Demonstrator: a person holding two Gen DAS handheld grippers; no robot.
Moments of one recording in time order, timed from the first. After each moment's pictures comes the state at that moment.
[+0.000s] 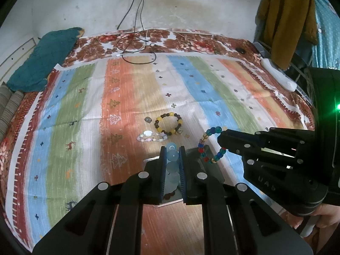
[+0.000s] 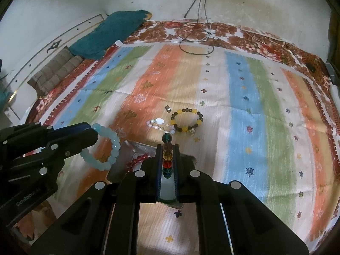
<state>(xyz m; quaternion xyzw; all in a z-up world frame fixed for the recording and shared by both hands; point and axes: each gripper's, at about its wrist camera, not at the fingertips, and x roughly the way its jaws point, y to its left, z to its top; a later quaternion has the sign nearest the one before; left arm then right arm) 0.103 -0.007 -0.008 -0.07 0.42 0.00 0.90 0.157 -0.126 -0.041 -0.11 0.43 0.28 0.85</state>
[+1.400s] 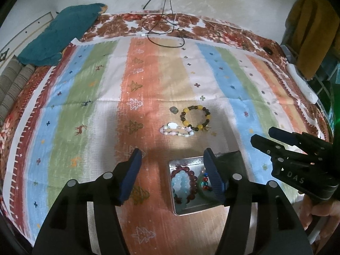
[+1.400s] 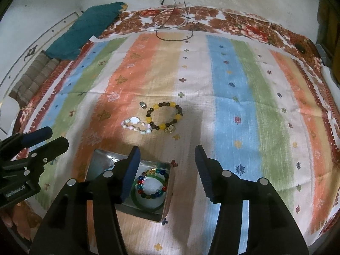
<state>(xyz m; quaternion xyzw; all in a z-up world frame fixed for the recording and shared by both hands) 0.130 0.031 -0.035 -0.12 0.47 0.06 0.87 0.206 -0.132 -0.063 -0.09 0.48 0.22 0.84</state>
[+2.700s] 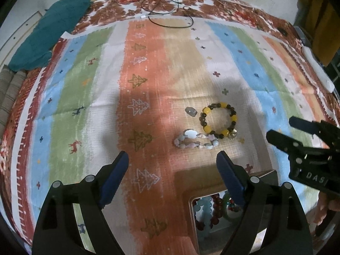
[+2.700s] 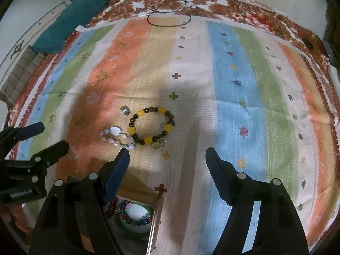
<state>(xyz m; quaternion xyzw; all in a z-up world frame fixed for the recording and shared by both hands) 0.207 0.054 -0.081 -0.07 0.54 0.07 0.84 0.272 -0.112 -0.098 -0.11 0.52 0.20 0.82</state>
